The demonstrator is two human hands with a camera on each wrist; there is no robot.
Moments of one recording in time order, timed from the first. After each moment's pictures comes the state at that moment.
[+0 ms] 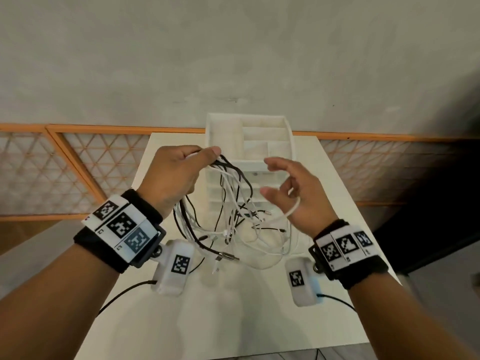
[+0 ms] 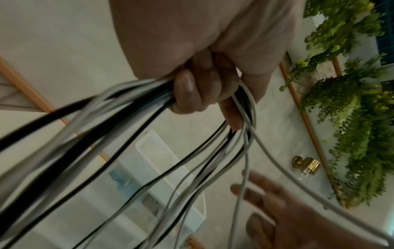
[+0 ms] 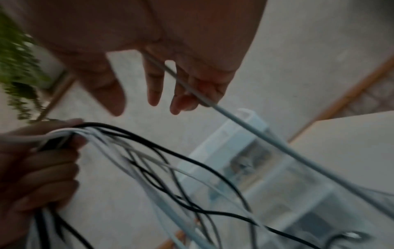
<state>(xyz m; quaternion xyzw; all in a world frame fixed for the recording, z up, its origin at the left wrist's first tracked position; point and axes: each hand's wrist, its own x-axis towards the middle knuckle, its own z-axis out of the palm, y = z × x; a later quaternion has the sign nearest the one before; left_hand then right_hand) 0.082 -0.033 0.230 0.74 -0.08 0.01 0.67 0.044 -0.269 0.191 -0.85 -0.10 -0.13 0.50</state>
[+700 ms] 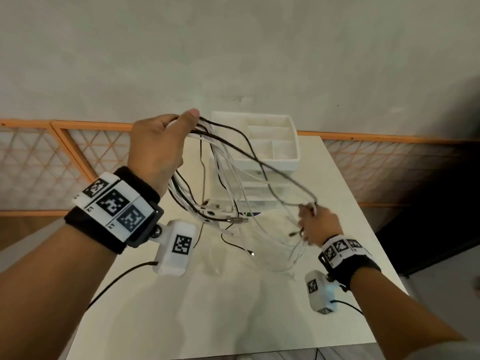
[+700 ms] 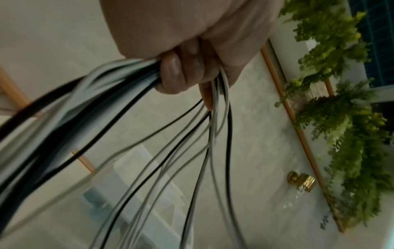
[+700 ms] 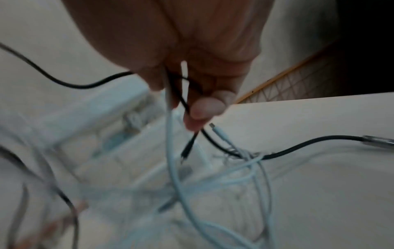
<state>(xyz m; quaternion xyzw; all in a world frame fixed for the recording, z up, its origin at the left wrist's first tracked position) 0.098 -0.022 0.254 0.70 0.00 0.14 0.70 0.062 -0.324 0.098 -0.88 0.24 0.03 0.41</state>
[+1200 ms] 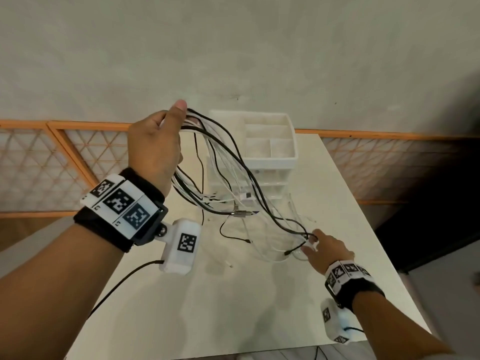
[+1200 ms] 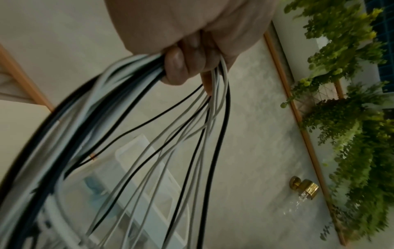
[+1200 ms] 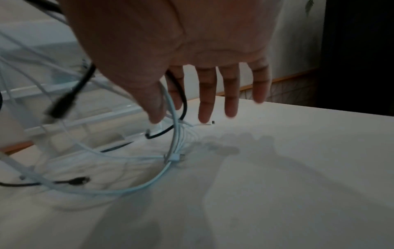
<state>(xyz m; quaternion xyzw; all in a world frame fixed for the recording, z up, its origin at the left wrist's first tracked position) 0.099 -0.031 0.253 0.67 0.01 0.18 0.72 0.021 -0.355 0.039 -0.96 0.22 0.14 0.09</state>
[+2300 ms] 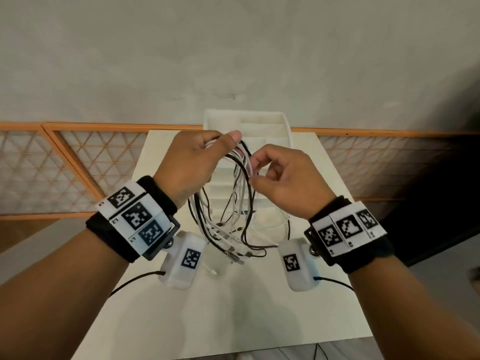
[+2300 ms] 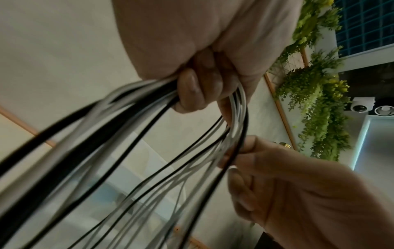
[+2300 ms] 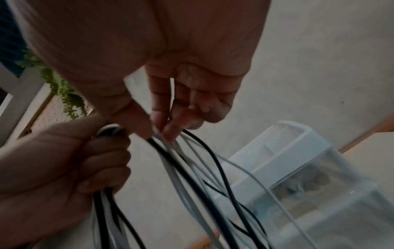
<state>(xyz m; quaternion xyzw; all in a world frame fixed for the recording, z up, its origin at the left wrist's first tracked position) 0.081 -0.057 0.247 0.76 -0.15 0.04 0.63 0.047 -0.246 0.236 -0.87 -0.12 -0.08 0.48</state>
